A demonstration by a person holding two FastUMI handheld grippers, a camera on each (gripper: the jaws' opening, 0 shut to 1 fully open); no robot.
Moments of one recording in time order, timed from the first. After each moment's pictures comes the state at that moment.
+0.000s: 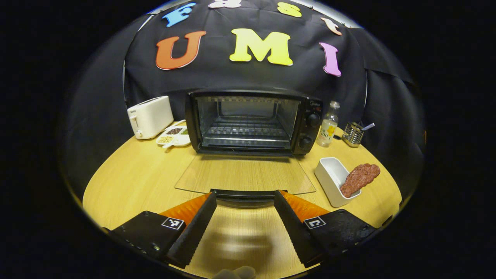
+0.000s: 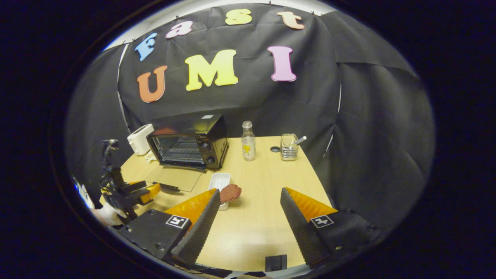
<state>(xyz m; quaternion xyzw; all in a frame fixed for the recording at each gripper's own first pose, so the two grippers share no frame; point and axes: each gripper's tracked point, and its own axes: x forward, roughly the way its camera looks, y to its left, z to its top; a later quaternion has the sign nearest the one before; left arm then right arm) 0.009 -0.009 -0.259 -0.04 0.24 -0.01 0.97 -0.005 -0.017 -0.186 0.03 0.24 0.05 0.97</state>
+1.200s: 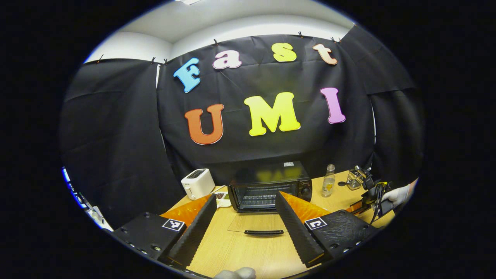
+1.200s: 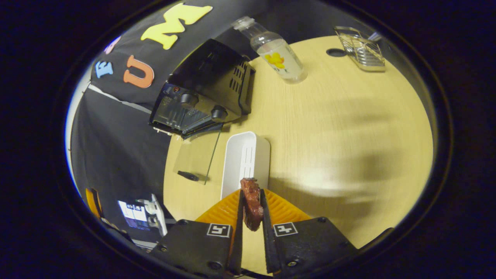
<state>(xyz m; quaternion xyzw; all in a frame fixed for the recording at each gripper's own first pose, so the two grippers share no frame) -0.065 -0.025 -0.036 0.05 0.08 0.11 0.99 0.117 0.065 -0.335 0.24 0.54 0.26 0.77</state>
